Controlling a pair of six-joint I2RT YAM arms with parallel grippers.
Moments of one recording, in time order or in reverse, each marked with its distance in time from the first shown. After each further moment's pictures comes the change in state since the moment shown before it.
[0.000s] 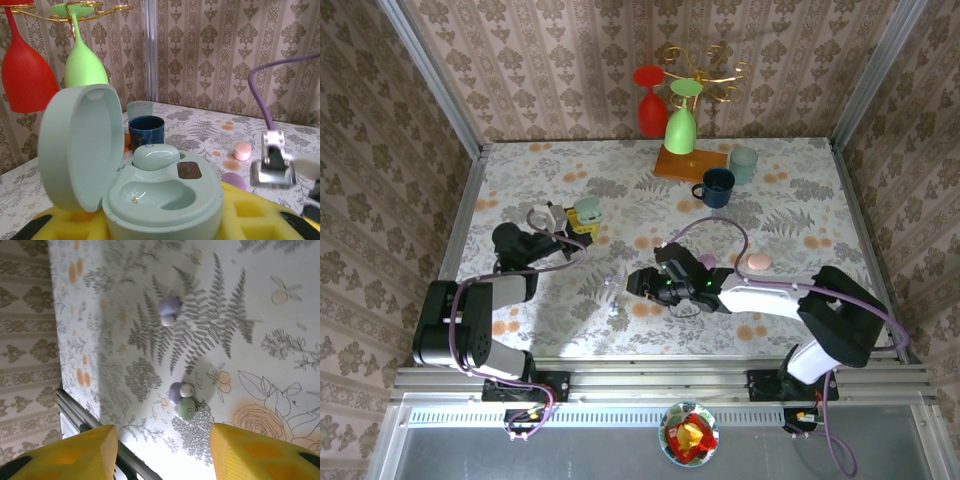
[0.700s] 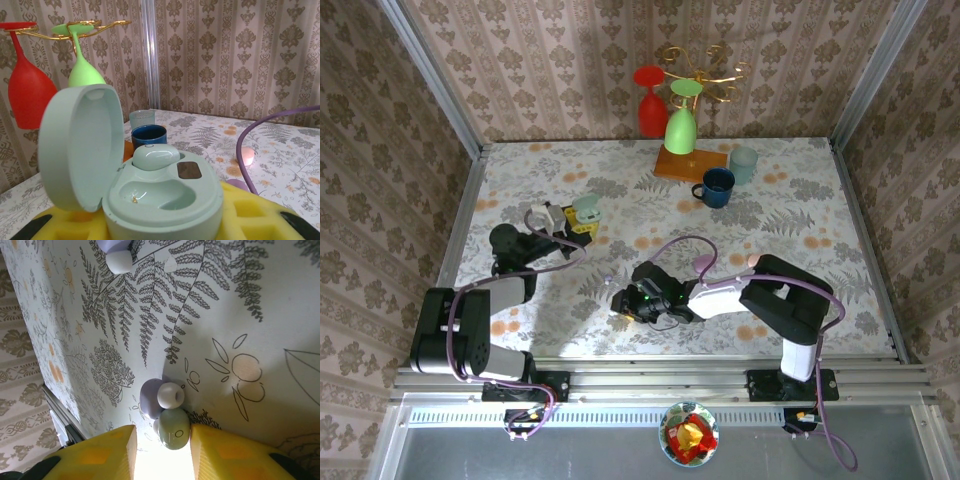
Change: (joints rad) left arm -0.002 -0.049 -0.002 0.000 -0.007 0.010; right arm 0.095 0.272 0.056 0.175 -0.032 0.143
